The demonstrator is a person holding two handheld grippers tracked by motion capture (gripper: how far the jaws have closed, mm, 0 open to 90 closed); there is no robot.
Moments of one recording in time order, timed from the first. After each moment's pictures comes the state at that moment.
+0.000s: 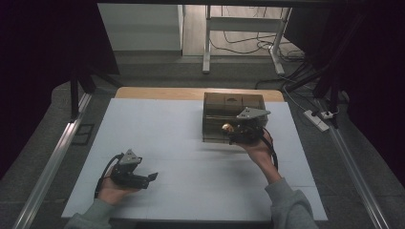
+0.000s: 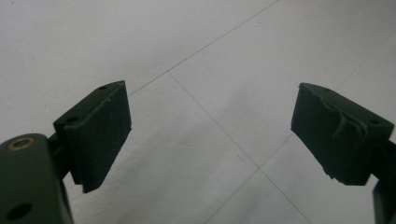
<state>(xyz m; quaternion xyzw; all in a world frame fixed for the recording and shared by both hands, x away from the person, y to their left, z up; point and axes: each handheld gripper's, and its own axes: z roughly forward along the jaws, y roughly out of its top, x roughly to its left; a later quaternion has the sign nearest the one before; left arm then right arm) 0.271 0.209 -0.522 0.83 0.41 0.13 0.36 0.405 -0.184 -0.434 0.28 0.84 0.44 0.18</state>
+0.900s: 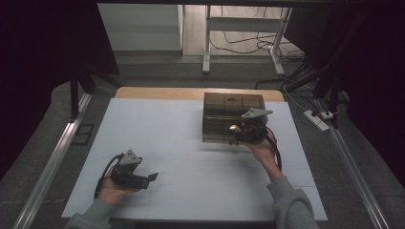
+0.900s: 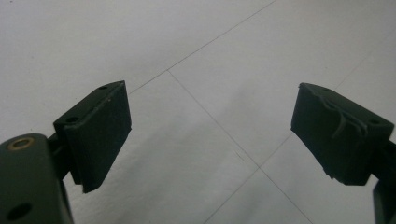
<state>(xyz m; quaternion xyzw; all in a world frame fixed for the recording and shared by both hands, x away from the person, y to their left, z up) 0.271 0.209 -0.522 0.83 0.41 0.13 0.36 0.427 -0.203 -0.460 0.33 0.84 0.40 0.18</state>
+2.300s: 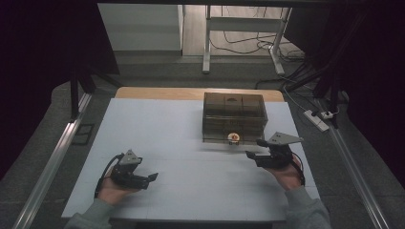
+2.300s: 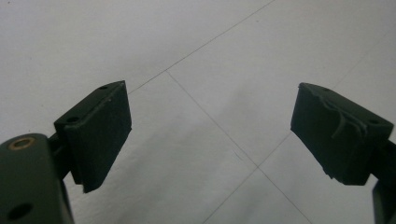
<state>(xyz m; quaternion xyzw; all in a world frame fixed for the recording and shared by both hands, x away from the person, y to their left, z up) 0.271 0.209 -0.522 0.83 0.41 0.13 0.36 0.348 -0.276 -0.470 0.31 0.82 0.44 0.18</state>
